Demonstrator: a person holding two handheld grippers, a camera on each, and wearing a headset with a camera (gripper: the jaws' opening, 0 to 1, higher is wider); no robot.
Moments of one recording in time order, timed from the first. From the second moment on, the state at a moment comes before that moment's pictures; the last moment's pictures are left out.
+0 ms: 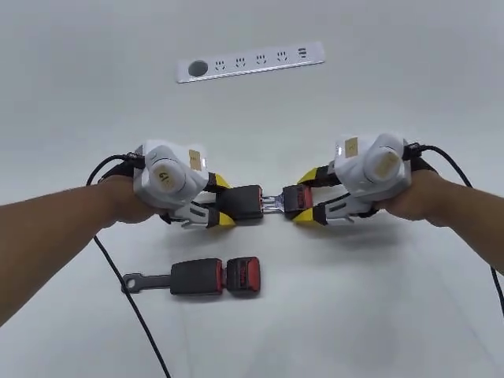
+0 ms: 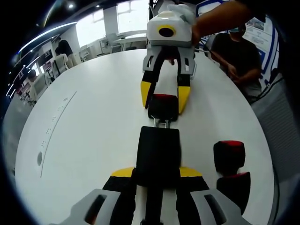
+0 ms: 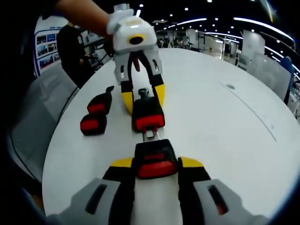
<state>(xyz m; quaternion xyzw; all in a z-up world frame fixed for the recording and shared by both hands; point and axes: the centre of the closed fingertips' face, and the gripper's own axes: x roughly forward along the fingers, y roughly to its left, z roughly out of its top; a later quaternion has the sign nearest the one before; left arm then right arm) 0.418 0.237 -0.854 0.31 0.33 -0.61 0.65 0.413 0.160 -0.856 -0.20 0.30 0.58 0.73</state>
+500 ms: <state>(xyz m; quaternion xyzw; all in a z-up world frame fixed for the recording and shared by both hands) 0.417 0.237 -0.855 0.32 0.33 -0.62 0.64 0.420 0.165 -0.859 -0.21 0.31 0.59 0.71</state>
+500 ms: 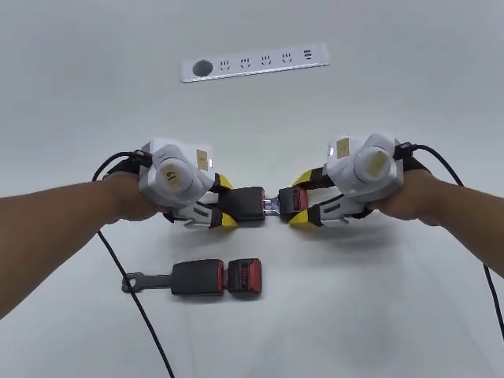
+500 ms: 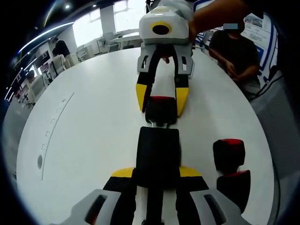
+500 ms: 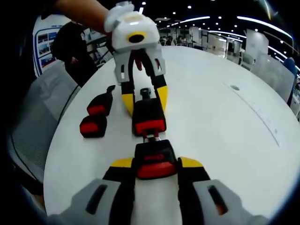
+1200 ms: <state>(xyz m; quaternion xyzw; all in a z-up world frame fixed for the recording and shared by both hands) 0.417 0.238 -0.856 0.32 0.33 -0.62 0.64 0.424 0.180 -0.861 -0.20 0.34 0.57 0.72</state>
